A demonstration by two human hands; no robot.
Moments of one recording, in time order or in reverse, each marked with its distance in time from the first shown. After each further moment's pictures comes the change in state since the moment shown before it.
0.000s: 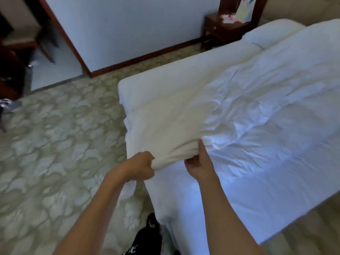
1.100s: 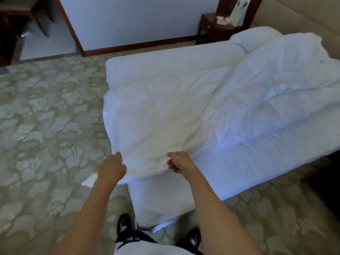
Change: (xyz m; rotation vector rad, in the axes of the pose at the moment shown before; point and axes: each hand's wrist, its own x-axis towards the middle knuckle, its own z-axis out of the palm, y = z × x) left_hand -0.051 0.048 0.234 0.038 0.364 -0.394; right_hand -0.112 -0.059 -0.177 -1.252 0.008 -0.015
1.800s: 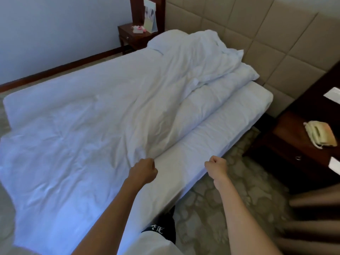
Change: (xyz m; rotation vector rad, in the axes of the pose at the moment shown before) left_hand -0.046 0.441 0.066 0.009 -0.137 0.529; right_hand -0.034 0.093 -0.435 0.201 0.744 -0.099
